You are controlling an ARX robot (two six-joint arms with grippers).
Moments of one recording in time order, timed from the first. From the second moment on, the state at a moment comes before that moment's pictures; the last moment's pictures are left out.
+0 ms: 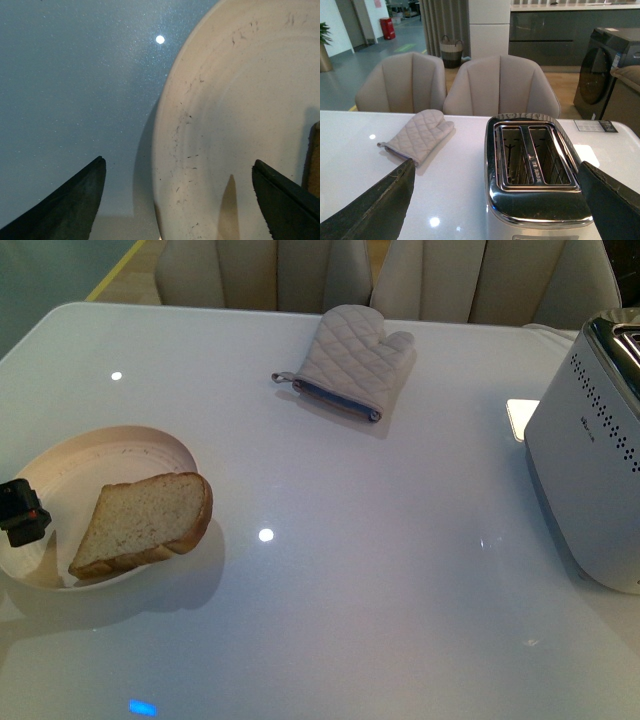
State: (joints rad) left arm 0.28 2.35 0.81 0.64 0.16 -0.10; right arm 0.00 0.00 0.02 0.00 0.00 0.00
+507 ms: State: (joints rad) left arm 0.23 2.38 0.80 0.66 0.14 -0.15; right arm 0.00 0.00 0.02 0.00 0.00 0.00
